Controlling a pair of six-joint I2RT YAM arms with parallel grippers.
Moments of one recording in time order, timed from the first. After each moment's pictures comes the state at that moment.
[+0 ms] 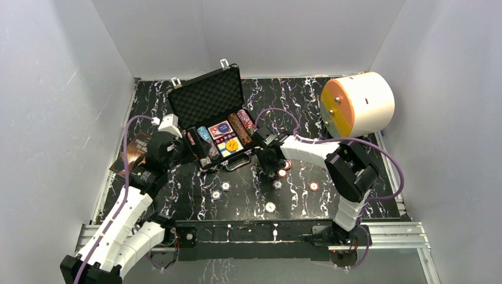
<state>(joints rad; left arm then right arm) -0.36 0.77 0.73 -0.45 -0.01 -0.56 0.82 1.79 1.14 -0.64 0.10 0.37</state>
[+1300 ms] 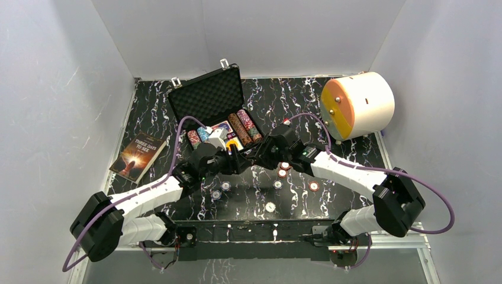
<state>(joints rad) -0.76 1.14 0.52 0.18 0.07 -0.70 0.82 1.37 0.87 -0.22 -0.06 1.25</state>
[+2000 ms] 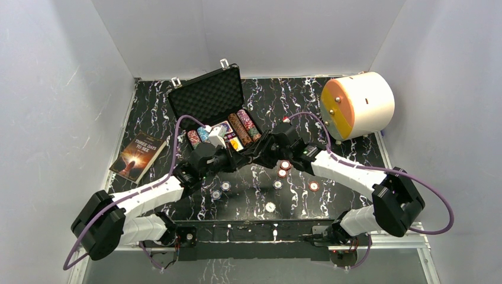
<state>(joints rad) -0.76 1.16 0.52 0.29 0.07 -0.76 0.81 1.37 0.87 -0.17 -0.12 1.28</state>
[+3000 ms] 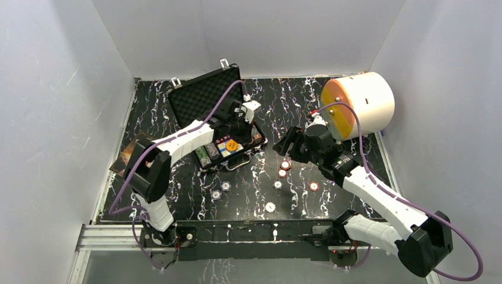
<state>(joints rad) -0.60 1.73 1.26 -0.34 0.30 0.01 0.65 1.01 0.77 -0.33 0.02 0.82</state>
